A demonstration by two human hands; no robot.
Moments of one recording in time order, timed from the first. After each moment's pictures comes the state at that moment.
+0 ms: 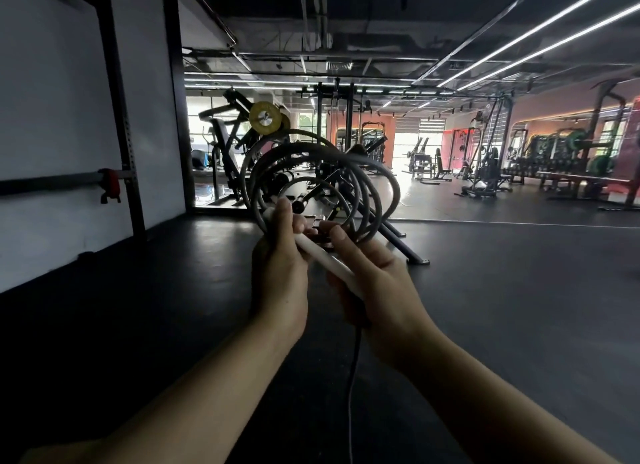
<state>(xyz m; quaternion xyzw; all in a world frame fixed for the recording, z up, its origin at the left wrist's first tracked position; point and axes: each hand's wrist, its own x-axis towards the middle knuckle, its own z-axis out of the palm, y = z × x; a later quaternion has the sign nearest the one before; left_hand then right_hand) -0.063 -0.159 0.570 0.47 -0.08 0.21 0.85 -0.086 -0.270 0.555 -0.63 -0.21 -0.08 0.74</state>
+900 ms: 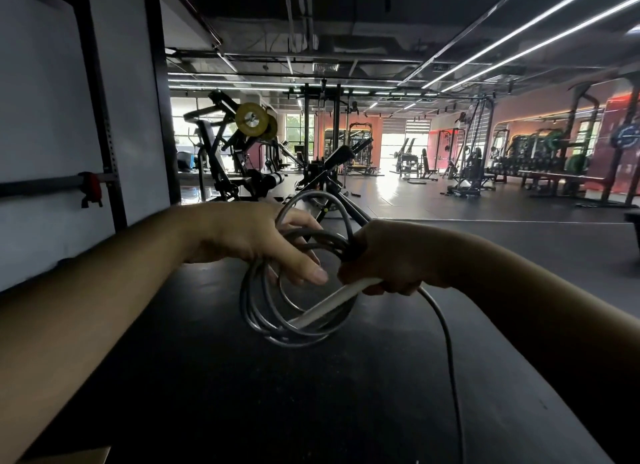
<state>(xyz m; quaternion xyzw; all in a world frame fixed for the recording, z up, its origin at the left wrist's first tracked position) -0.071 -0.104 0.652 0.87 -0.28 -0.13 0.38 -0.088 -0.317 0.635 -0.95 -0.15 0.07 0.28</state>
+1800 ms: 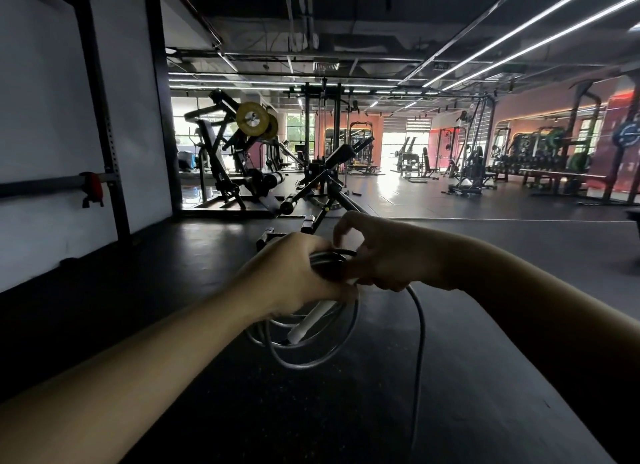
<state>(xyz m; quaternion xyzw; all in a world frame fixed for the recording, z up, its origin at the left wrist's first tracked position) -0.067 -0.138 0.586 0.88 -0.26 0.08 0.38 -0.077 -0.323 0.627 -0.91 -0.19 0.07 0.36</state>
